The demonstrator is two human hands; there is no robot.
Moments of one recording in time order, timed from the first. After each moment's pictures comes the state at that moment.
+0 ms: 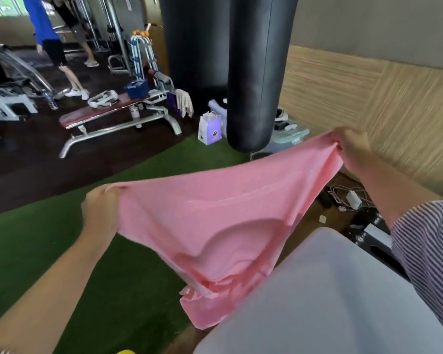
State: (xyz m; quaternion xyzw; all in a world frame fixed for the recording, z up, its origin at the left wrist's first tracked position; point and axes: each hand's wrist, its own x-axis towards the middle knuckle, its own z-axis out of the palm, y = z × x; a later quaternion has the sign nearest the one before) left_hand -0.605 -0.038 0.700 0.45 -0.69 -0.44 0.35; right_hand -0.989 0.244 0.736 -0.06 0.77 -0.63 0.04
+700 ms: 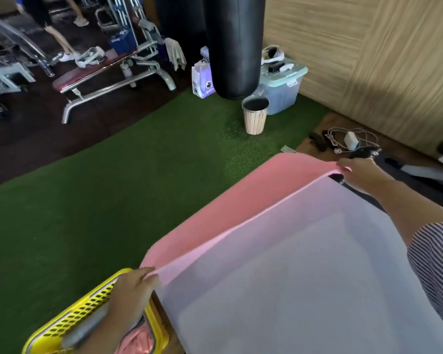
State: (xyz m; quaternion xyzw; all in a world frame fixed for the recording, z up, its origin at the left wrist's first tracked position) left_hand -0.488 0.241 0.521 0.45 -0.80 -0.39 0.05; right_hand -0.948 0.516 0.549 -0.27 0.95 -0.11 0.09
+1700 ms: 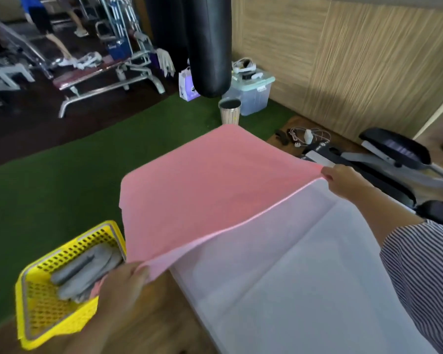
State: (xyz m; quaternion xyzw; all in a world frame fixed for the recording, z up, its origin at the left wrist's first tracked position) left_hand -0.323 0.542 0.546 0.42 -0.85 -0.30 0.08; right_hand -0.772 0.826 0.585 -0.34 0.94 -0.05 0.00
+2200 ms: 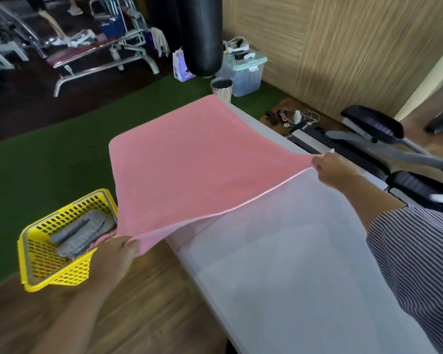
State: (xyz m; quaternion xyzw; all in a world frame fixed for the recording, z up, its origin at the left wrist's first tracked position) left_hand -0.269 0.678 0.552 0.47 -0.82 -0.30 0.08; right_hand -0.709 0.966 0.560 -0.35 0.94 0.01 -0.01
